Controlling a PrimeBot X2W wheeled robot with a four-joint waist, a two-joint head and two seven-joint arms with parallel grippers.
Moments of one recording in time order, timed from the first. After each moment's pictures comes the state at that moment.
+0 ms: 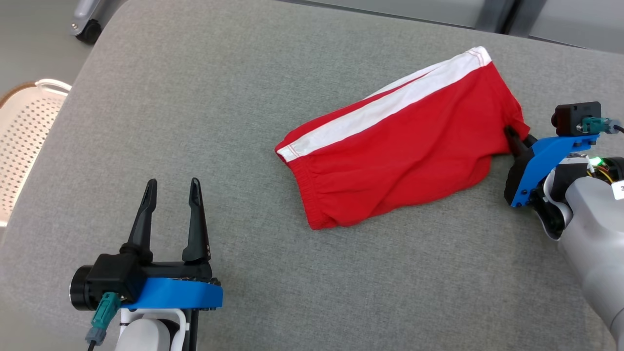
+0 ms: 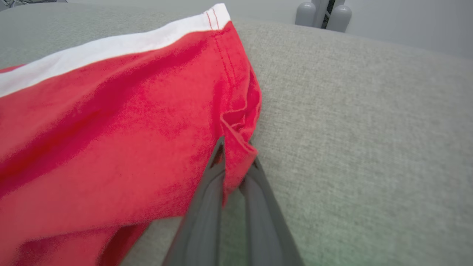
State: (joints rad) left arm -0.12 0.05 -0.10 0.10 -0.20 -0.05 -0.26; right arm -0.94 -0.34 0.59 1.20 0.68 0.13 -0.10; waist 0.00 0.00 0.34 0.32
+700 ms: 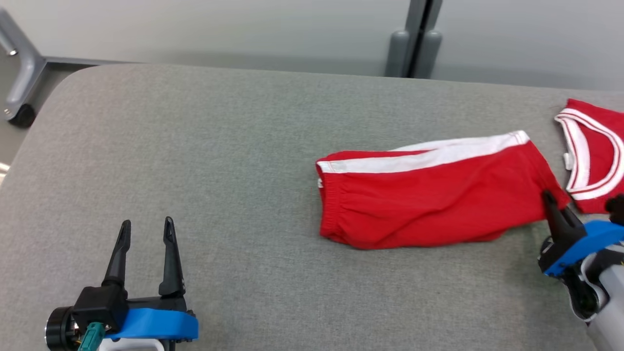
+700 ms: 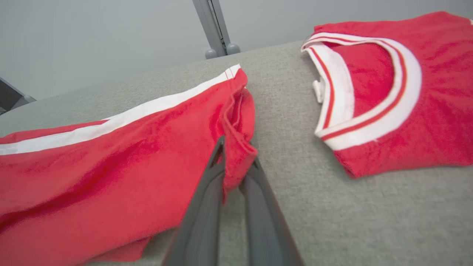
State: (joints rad) left arm -0.02 0.05 0.00 0.13 -0.12 -0.05 -0.26; right arm -0.58 -0.44 0.48 0.94 0.91 0.13 -0.26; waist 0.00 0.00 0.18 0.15
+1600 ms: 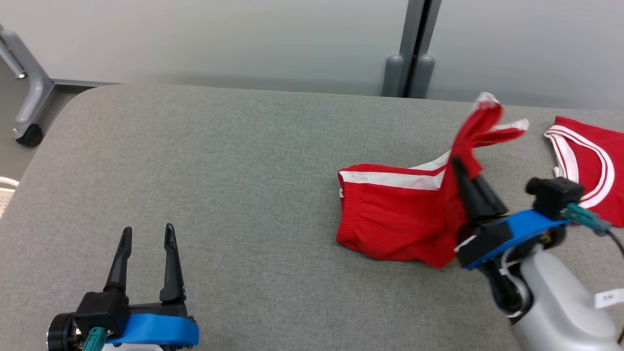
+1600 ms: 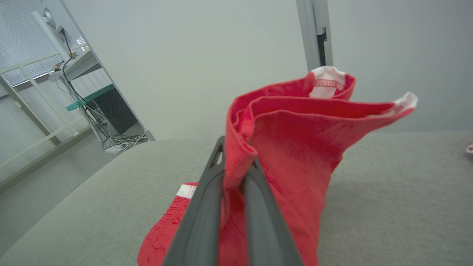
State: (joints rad) left arm -0.01 0.05 0.01 0.14 -0.12 -0.06 -0.26; right arm -0.46 -0.27 0.35 0.49 0.69 0.13 -0.24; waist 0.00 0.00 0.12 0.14
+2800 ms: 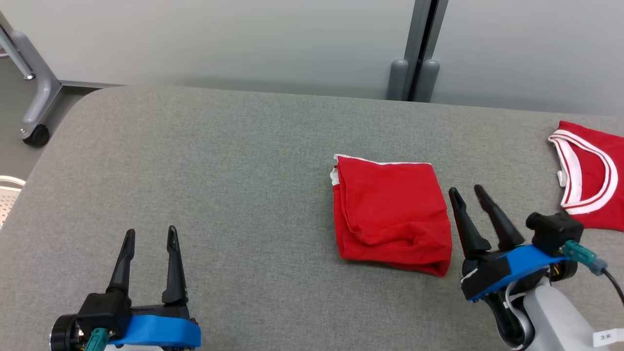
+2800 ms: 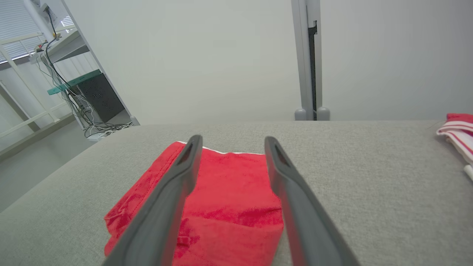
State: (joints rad) left arm 0.00 0.05 0.00 0.15 -0.13 -0.06 -0.26; right arm -0.33 -0.22 0.26 0.44 0.52 0.13 -0.26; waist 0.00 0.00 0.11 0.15
